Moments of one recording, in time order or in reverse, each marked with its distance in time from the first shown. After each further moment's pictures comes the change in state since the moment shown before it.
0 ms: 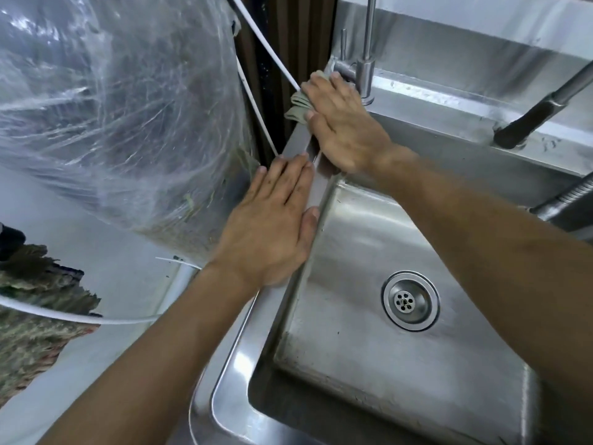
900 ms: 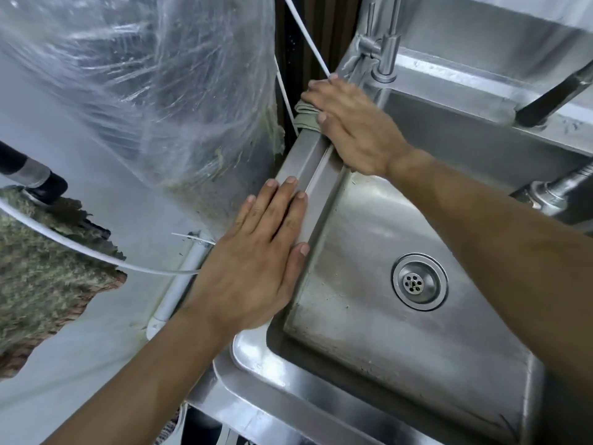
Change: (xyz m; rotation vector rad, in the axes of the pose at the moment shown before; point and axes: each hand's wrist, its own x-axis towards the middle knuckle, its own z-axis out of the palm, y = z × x) left_hand -0.100 -0.005 0.008 0.062 0.057 0.043; right_hand -0.035 -0.013 0.015 -0.064 0.057 -0.228
